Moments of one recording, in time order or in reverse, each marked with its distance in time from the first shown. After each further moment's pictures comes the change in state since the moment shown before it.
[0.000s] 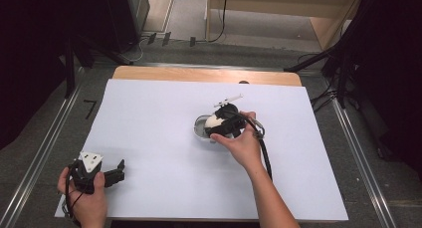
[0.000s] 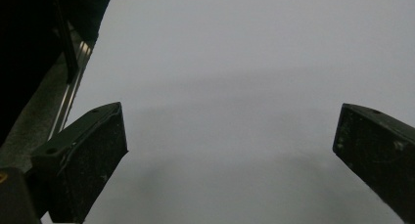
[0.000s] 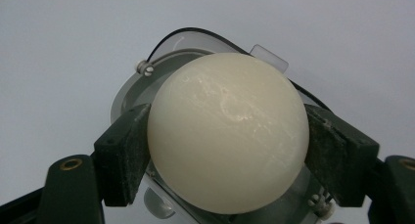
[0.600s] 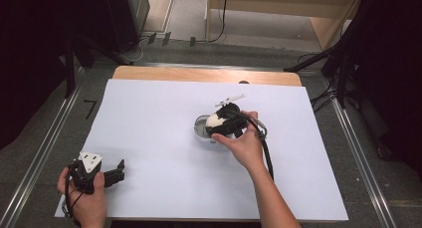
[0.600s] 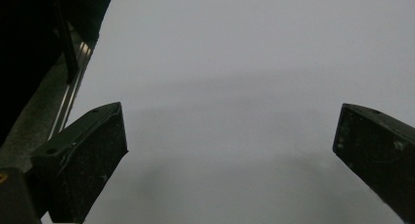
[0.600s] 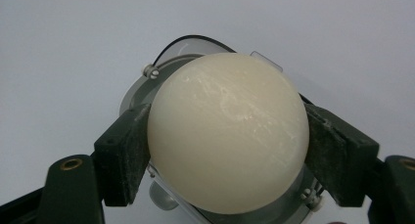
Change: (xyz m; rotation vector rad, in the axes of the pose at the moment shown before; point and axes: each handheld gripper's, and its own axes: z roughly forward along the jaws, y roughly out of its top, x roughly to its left) left arm 0.000 0.000 0.000 -0.004 -0.001 -0.001; right arm 0.001 0.000 -0.009 -0.029 0.002 -0.017
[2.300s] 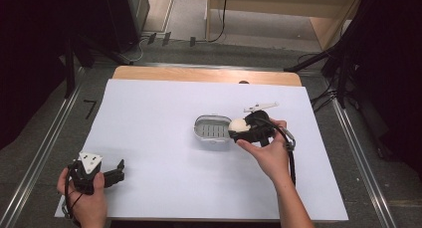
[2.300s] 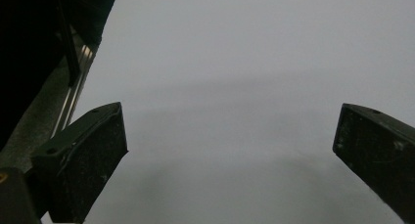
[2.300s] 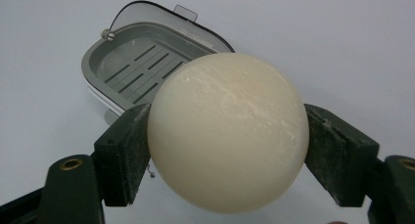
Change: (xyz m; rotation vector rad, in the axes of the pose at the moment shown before) left arm 0.000 -0.001 -0.001 -0.014 0.004 -0.003; right arm -0.036 -0.042 -0.048 -0.059 -0.031 0.074
